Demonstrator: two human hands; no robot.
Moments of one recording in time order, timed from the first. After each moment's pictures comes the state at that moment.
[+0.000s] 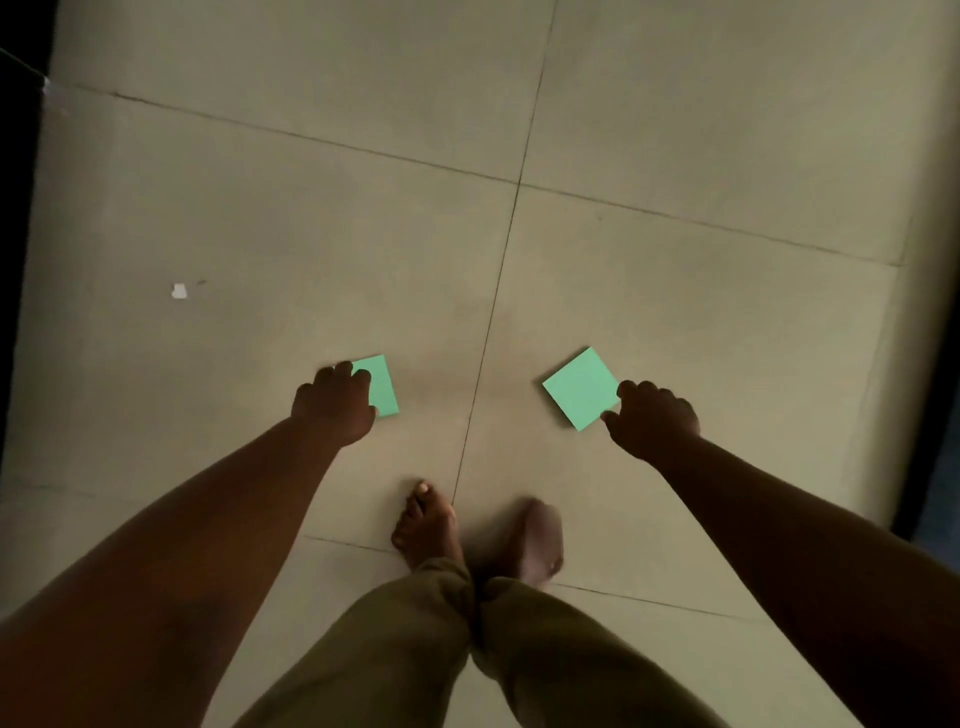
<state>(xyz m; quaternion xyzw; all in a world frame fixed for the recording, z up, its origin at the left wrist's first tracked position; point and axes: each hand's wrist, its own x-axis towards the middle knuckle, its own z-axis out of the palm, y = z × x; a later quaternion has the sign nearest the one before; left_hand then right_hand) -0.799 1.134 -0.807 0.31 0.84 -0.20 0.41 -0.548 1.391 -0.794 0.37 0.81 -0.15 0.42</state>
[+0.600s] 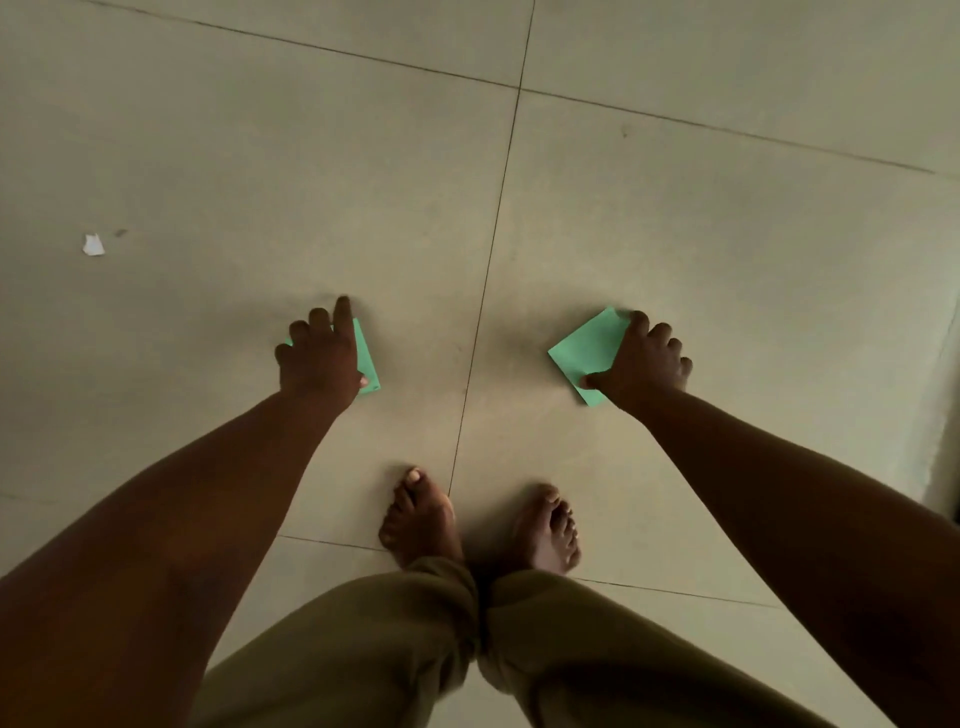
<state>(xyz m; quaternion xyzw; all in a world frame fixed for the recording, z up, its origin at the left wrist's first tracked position) -0.791 1.127 -0.905 0.29 0.88 -0.20 0.32 -0.557 1.372 -0.898 0.51 0.77 -0.18 0.33</state>
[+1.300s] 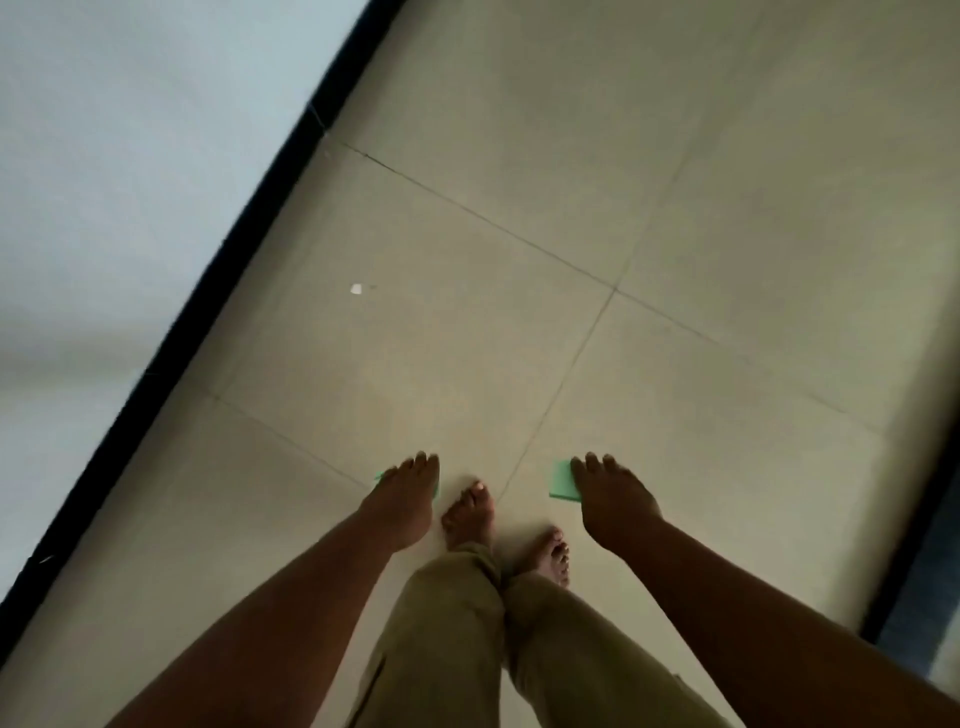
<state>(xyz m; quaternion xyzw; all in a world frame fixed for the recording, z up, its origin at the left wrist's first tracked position) -0.708 1.034 -0.635 0.26 0.85 -0.07 0.46 -0.596 1.276 -0.637 0.08 0.91 -0.09 0.39</state>
